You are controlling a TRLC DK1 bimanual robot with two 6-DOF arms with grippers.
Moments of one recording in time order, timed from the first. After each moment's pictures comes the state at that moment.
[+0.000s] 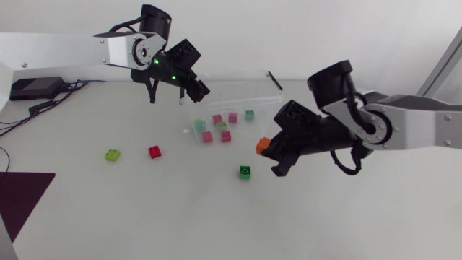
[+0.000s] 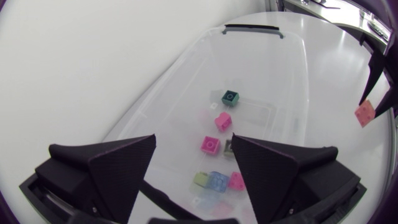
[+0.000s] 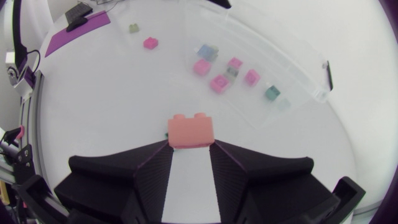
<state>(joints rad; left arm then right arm) -0.29 2.06 1.70 -0.33 0.24 0.62 0.42 1.49 0.90 -0.28 -0.26 -0.47</state>
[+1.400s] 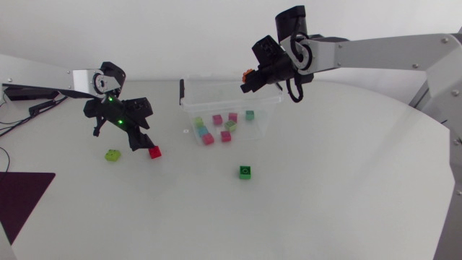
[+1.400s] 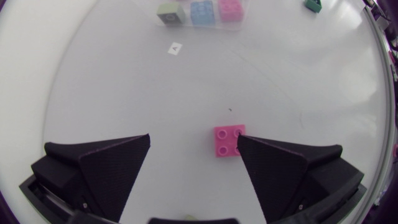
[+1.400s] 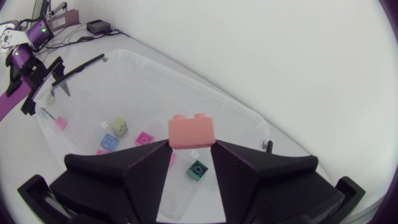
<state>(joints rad) 0.00 2.10 1.48 -0.63 0.25 1.15 0.35 2.10 1.71 -0.20 -0.12 -0.33</state>
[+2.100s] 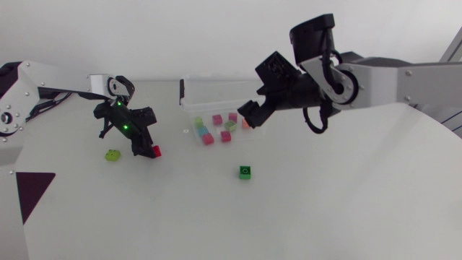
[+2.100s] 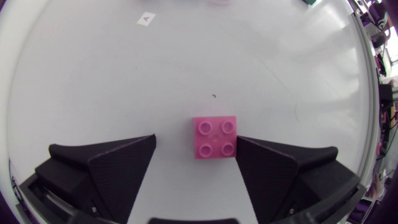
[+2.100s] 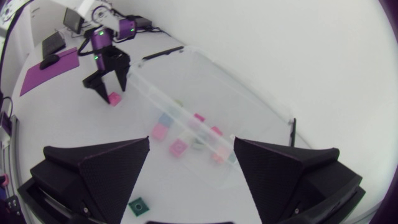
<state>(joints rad) 0.02 2.30 1.68 -0.87 0.29 1.16 0.46 1.66 1.16 -0.11 -0.17 -0.38</state>
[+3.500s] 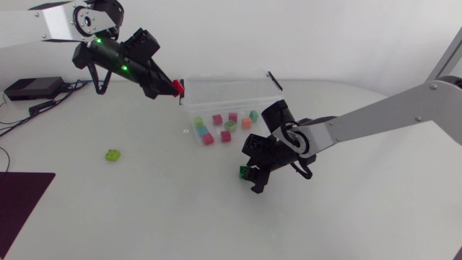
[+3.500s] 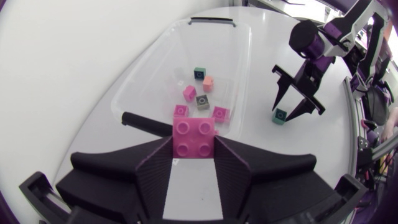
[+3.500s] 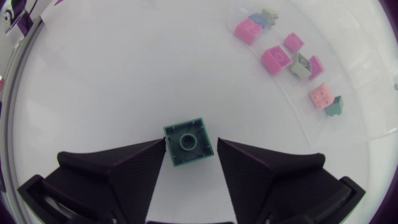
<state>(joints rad) -0.13 1.94 1.73 -0.77 0.53 0.85 0.48 1.96 1.02 -0.14 -0.28 -0.69</state>
